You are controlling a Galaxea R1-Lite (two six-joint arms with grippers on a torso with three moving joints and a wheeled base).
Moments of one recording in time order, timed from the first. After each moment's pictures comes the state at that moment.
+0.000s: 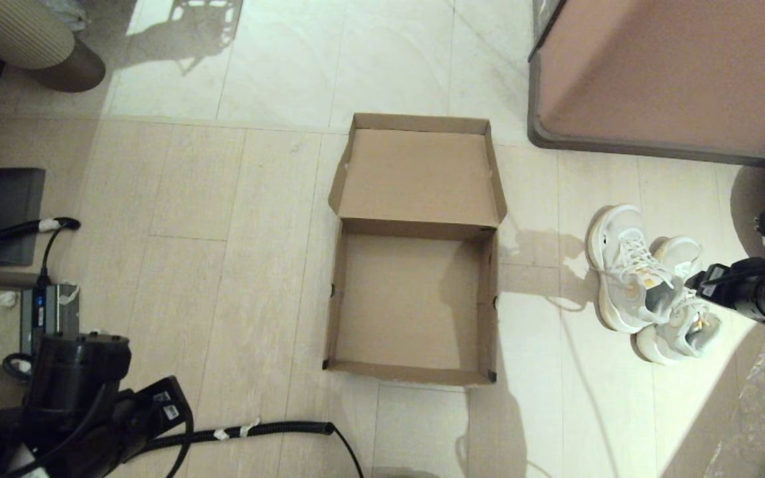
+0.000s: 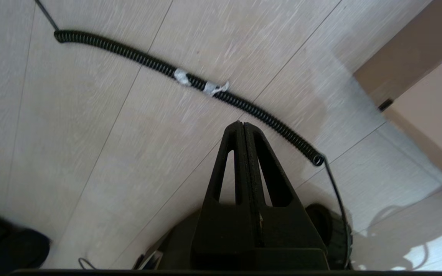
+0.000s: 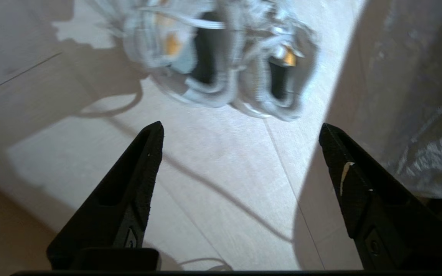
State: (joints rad) left arm -0.26 1.51 -0.32 -0.48 0.42 -0.59; right arm -0.26 1.77 -0.94 -0.24 -0.20 0.36
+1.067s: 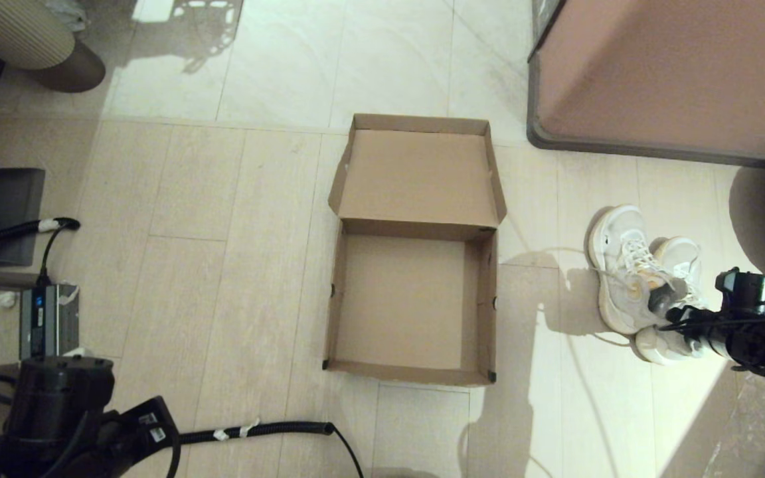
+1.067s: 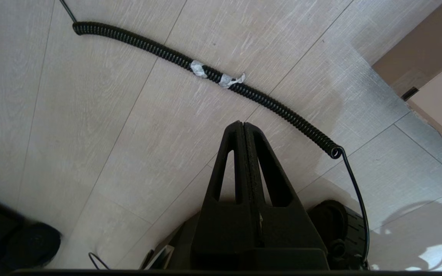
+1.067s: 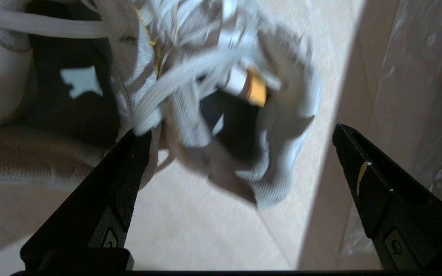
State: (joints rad) left arm -0.25 1.48 -0.24 -0.53 0.44 -0.58; right arm -0.37 2.28 -0.98 -0.78 -0.19 0.30
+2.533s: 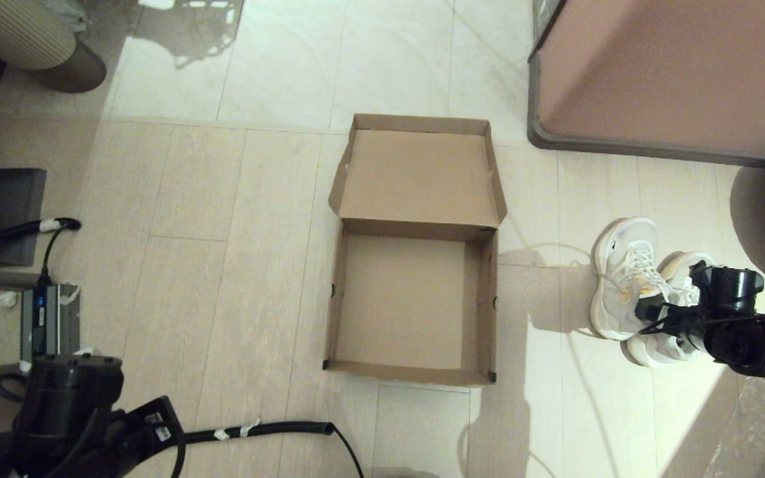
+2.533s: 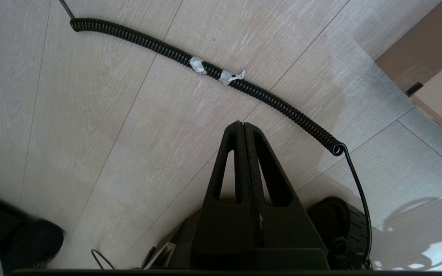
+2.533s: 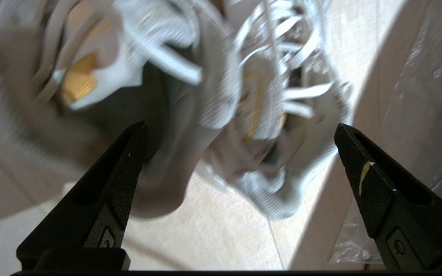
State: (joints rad) left arm -0.25 1.51 -0.25 -0.53 0.44 -0.58; right arm -0.28 2.23 -0.92 -0.80 -0.25 0.19
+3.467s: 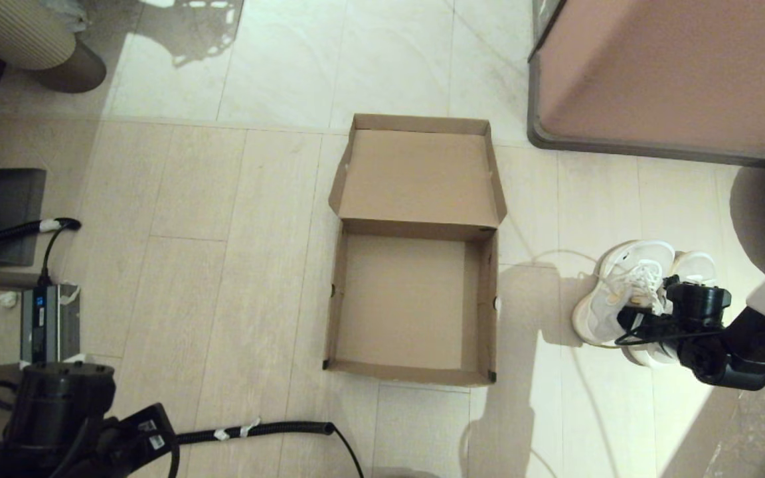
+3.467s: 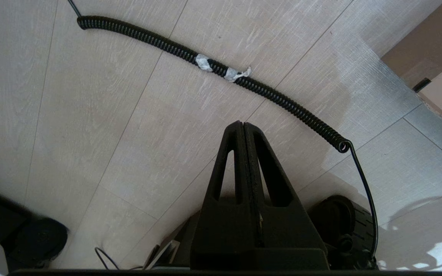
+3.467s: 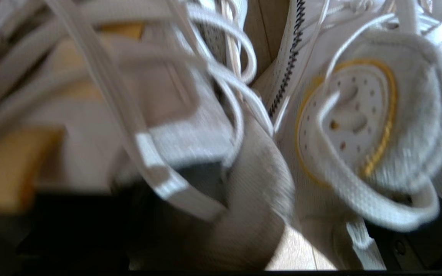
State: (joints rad) left arm -0.25 1.48 -0.22 -0.53 0.44 -0.57; right arm -0.28 2.45 -1.06 -0.93 -0.16 0.20
